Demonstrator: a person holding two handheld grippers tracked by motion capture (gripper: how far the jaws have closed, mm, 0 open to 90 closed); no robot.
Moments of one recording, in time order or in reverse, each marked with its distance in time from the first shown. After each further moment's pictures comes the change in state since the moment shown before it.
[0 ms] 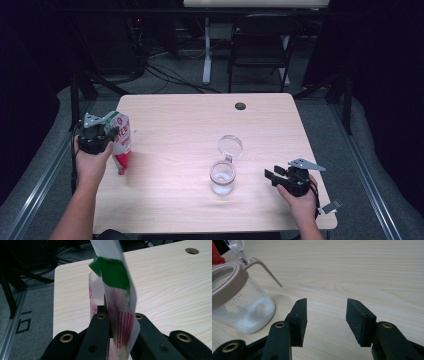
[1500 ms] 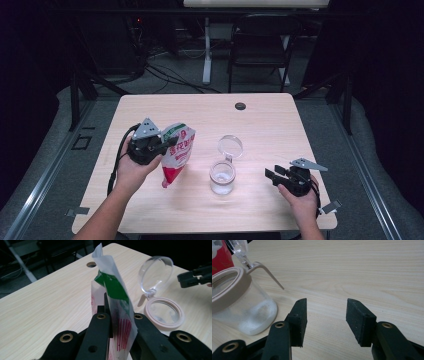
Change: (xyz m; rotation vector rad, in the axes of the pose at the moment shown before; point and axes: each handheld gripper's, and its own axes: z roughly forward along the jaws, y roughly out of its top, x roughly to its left) left arm -0.139 0.027 -0.020 -0.074 -0.462 0.287; right arm -0.002 0.001 -0.003 -0.011 0.019 0.016
